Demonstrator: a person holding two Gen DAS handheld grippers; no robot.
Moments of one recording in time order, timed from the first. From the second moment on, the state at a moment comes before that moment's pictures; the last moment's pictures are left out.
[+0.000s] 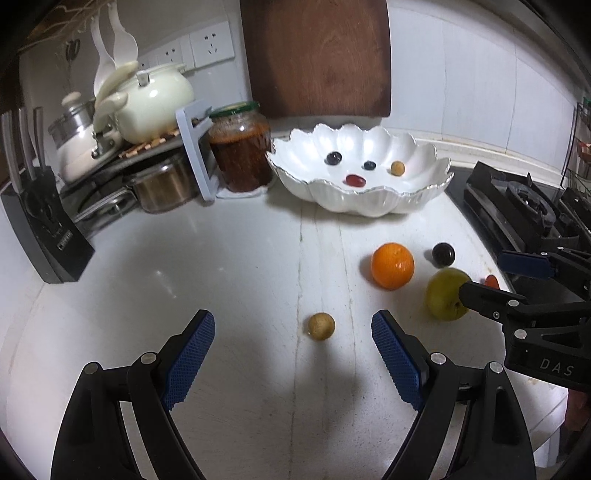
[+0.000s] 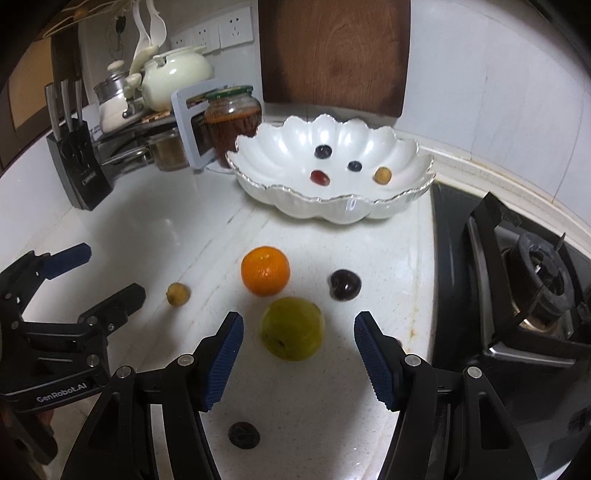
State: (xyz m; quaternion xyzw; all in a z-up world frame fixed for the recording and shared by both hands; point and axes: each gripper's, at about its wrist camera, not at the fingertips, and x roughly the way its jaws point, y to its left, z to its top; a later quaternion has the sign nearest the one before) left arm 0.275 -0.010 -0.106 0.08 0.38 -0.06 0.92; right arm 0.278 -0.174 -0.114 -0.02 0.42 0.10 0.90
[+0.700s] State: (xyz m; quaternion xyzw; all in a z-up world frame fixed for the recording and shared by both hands) left arm 0.302 -0.019 -0.150 0.06 0.43 -0.10 0.90; right arm 0.299 -0.171 -0.150 0.01 0.46 0.11 0.88
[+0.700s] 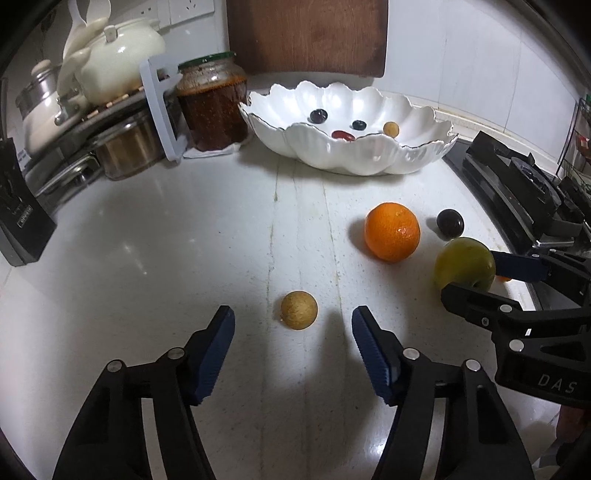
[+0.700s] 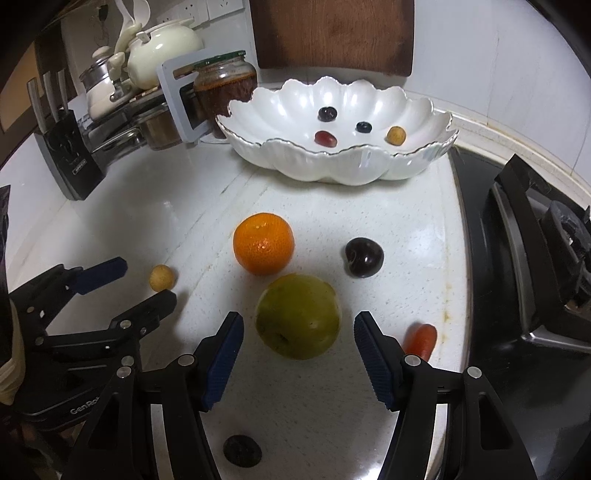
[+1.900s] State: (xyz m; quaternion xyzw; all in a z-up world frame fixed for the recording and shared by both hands) left arm 0.306 -0.021 -0.133 0.04 0.42 -0.11 0.90; right arm 0.296 -0.178 -0.140 0.02 0.45 0.11 0.89
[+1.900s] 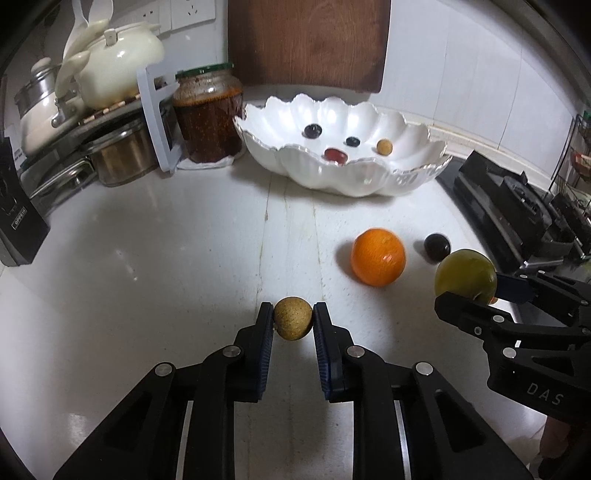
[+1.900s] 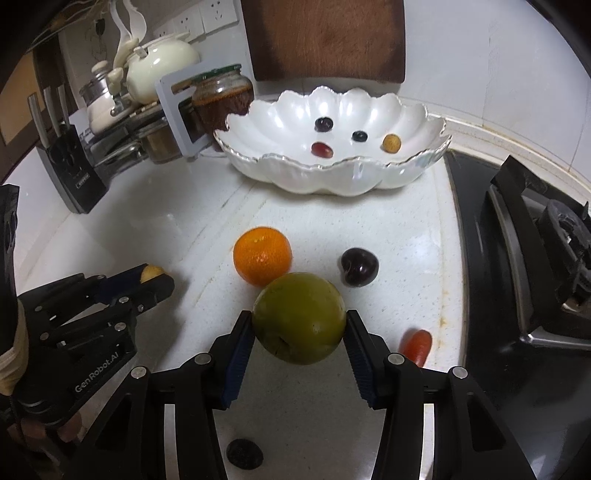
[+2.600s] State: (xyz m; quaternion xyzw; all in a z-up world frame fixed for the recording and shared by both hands) left arm 0.300 -0.033 -0.066 0.03 0.33 -0.12 0.93; right arm 0.286 -0.198 -0.076 0.03 0.36 0.09 0.93
